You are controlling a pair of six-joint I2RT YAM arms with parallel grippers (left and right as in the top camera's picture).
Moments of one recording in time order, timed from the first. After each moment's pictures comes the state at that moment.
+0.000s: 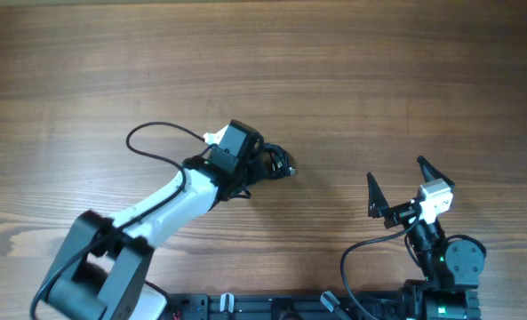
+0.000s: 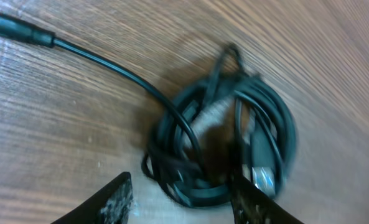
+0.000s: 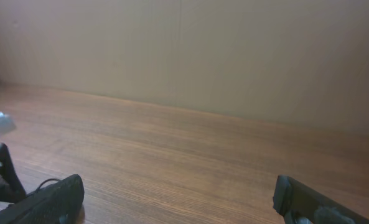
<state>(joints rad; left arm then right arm) -0.56 1.60 0.80 -0.29 0.07 -1.06 -0.07 0.01 0.01 0.03 -0.36 -0.03</state>
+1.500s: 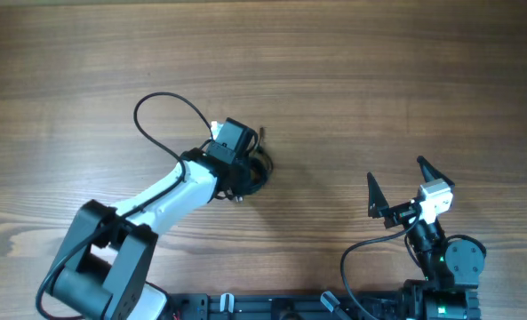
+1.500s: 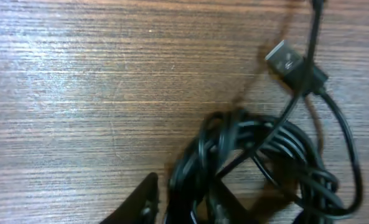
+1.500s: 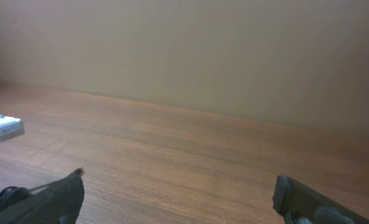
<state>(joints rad) -0.52 1.65 0.84 -0.42 -0.11 -0.51 -0.07 0.01 0.01 0.03 -0.36 -0.03</state>
